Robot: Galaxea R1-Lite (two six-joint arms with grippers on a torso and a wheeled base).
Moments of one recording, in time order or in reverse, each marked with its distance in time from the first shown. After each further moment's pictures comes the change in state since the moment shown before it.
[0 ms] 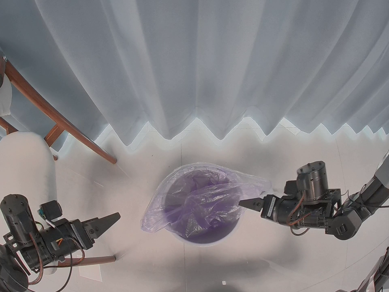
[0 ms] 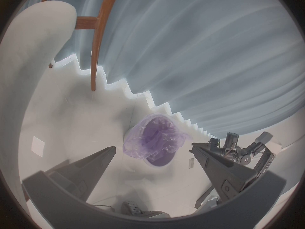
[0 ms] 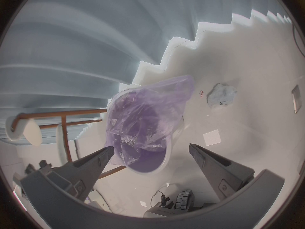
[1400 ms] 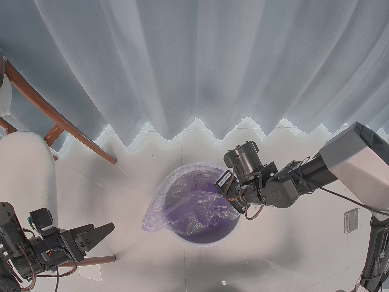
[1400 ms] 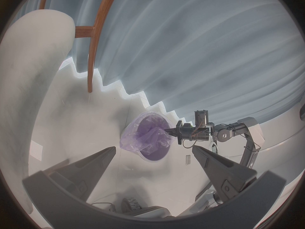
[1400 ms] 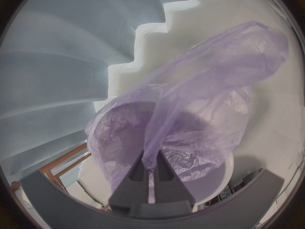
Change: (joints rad) left arm -0.052 -0.202 0.000 0.174 0.014 0.009; right arm 0.139 0.329 -0.725 0.560 -0.259 0.504
